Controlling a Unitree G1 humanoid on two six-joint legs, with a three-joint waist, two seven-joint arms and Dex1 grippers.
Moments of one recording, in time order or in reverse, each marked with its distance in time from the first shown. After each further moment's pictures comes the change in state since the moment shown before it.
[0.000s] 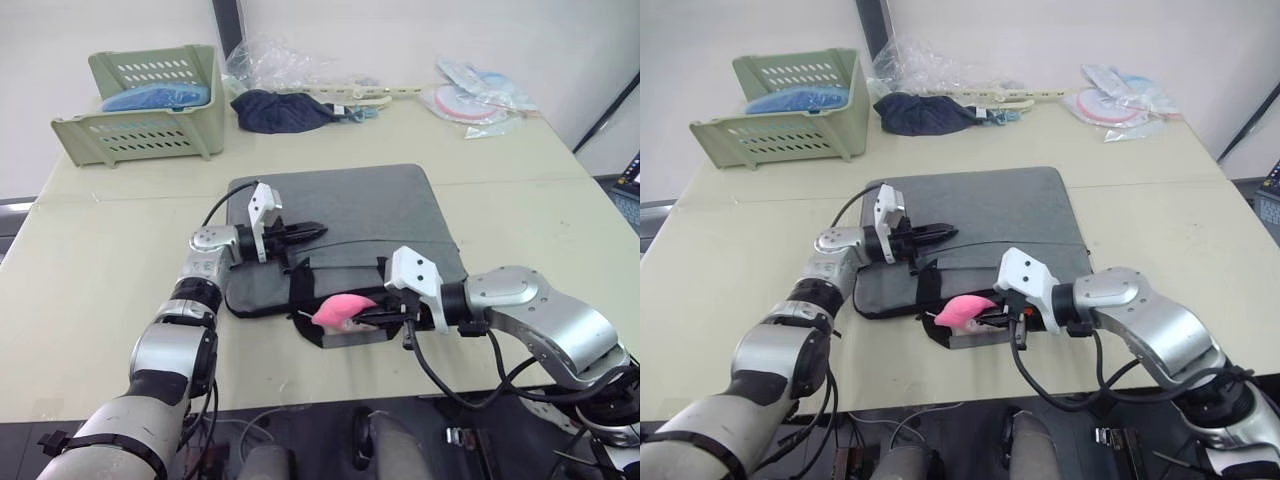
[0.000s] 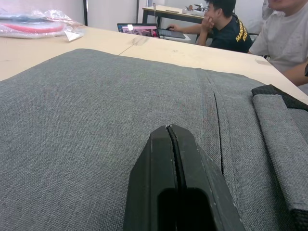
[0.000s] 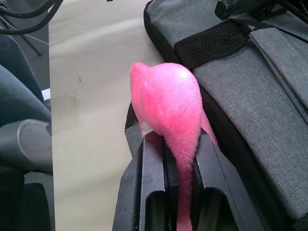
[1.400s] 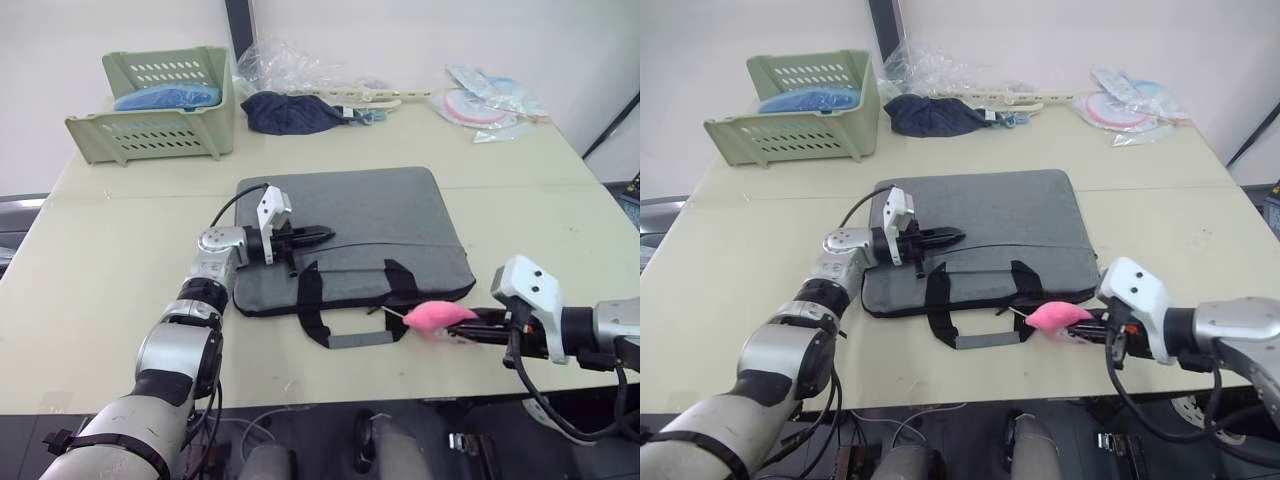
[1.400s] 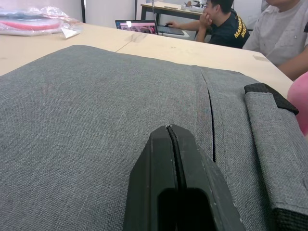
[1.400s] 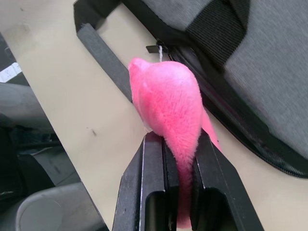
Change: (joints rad) left arm -0.002 -0.024 -0.018 0.000 0.022 0.001 0.003; right arm 0.493 -0.308 -0.585 -0.134 0.133 0.104 0.019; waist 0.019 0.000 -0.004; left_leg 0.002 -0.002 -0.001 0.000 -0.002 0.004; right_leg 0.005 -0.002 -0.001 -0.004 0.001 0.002
